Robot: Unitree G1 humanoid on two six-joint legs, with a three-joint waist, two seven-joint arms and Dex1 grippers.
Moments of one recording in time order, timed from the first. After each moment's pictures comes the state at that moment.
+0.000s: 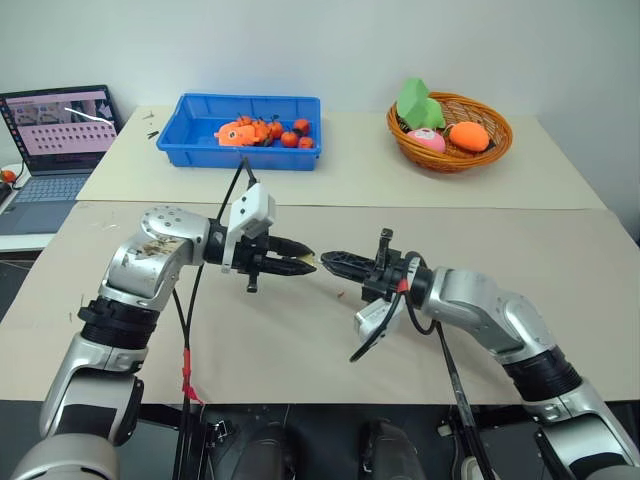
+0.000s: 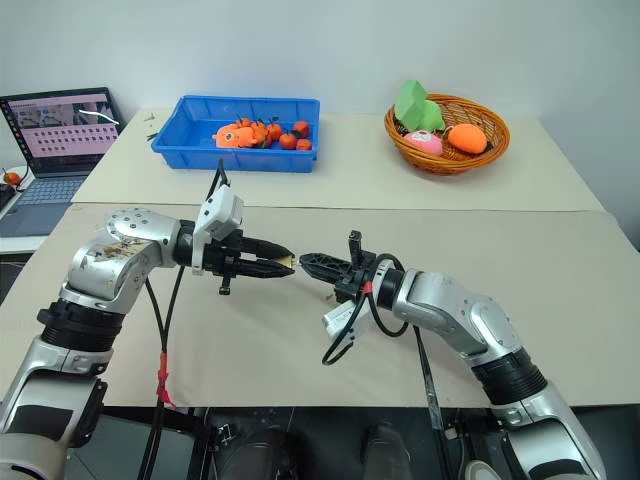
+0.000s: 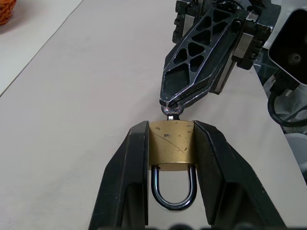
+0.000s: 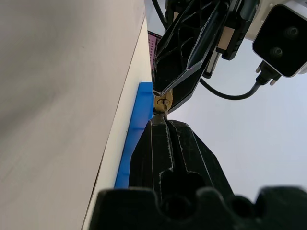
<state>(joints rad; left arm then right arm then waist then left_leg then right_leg) -0.74 0.66 -0.17 0.04 -0.39 0.53 -1.31 -0.51 -0.59 0.31 -0.10 -0.72 -0.64 0.38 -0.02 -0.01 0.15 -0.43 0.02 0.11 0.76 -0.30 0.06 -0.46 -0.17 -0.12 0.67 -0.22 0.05</state>
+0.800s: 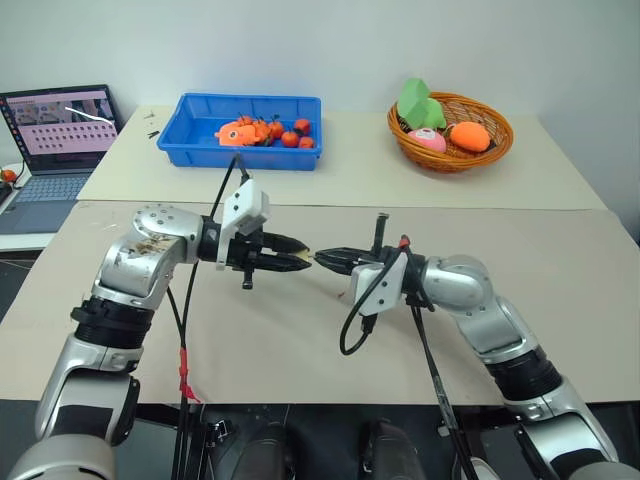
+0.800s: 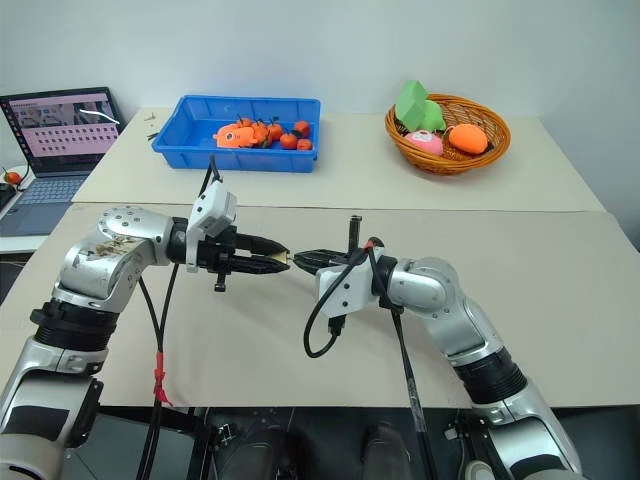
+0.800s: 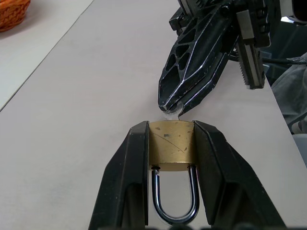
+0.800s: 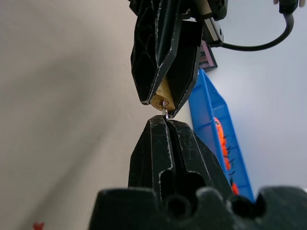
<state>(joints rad) -0.73 0.67 -0.15 0.04 -0.39 0.53 -1.30 -0.54 -0.49 0.31 -0.16 -0.21 -0.22 0.80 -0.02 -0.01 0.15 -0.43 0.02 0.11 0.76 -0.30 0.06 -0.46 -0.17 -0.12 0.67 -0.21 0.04</state>
